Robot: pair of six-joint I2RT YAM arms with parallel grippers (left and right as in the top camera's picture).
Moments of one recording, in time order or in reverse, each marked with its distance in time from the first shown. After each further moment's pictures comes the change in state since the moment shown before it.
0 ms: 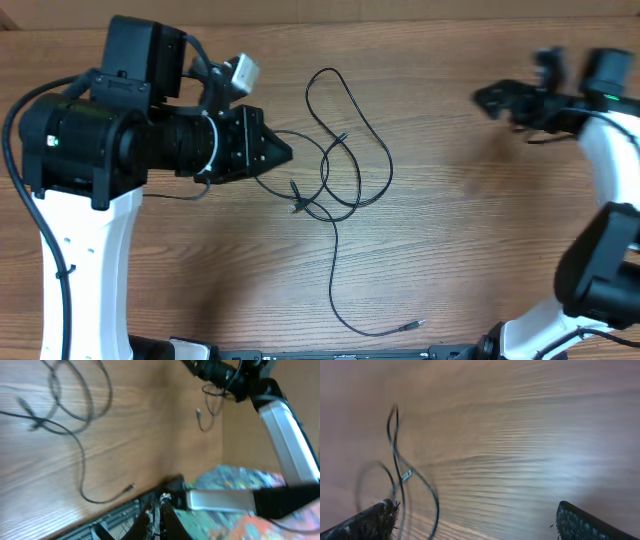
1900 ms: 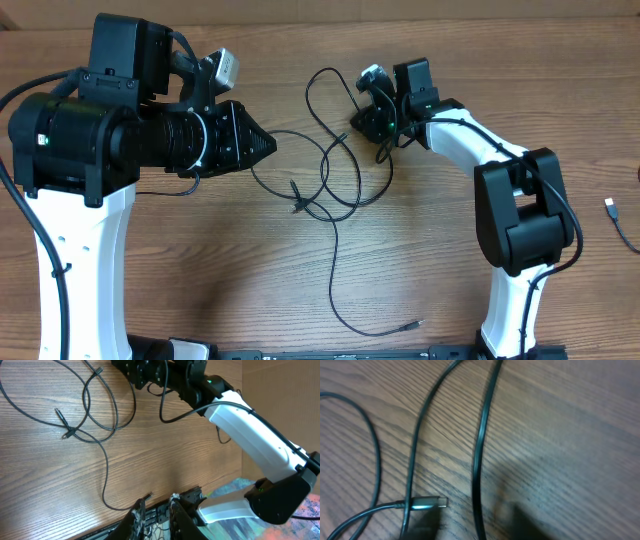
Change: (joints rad) left arm 0.023 0.000 0.000 0.000 -0.093 0.023; right arm 0.510 0.304 0.000 0.392 0.244 -0.126
